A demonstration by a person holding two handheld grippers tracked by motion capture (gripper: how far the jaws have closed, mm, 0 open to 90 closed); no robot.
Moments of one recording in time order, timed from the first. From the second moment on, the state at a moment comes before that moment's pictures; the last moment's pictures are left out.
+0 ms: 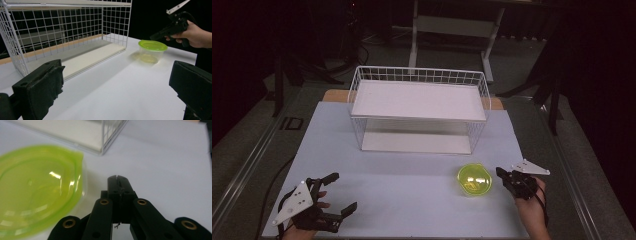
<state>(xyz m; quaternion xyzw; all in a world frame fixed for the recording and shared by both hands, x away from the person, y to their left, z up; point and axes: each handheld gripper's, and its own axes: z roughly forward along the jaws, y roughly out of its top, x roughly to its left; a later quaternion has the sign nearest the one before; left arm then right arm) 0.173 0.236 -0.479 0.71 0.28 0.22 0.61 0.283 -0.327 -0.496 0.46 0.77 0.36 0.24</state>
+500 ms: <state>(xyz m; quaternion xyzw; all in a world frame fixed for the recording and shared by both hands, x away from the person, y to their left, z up) 0.174 0.235 -0.480 0.71 0.28 0.23 0.60 0.271 -0.308 -0.526 0.45 0.81 0.34 0.16</state>
